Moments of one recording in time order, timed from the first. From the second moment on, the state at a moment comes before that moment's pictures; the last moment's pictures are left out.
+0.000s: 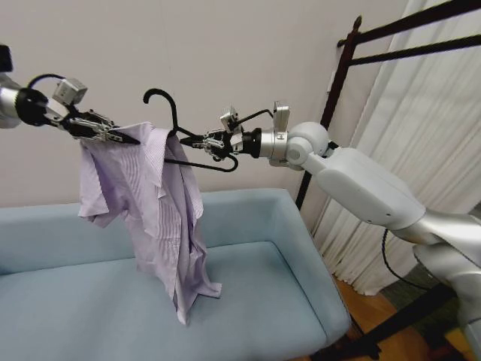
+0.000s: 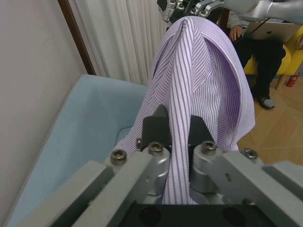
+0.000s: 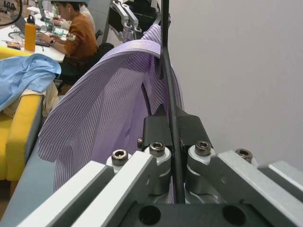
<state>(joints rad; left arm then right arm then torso) 1.65 0.50 -1.41 -1.21 -1.46 0.26 1.47 0.43 0.93 -0.53 1.62 1.19 -0.25 -0.64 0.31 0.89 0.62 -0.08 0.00</state>
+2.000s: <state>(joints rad) 1.54 0.34 -1.34 -1.31 -1.52 0.24 1.40 -0.09 0.72 -0.30 1.96 1.45 -0.43 -0.07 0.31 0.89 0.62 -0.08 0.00</state>
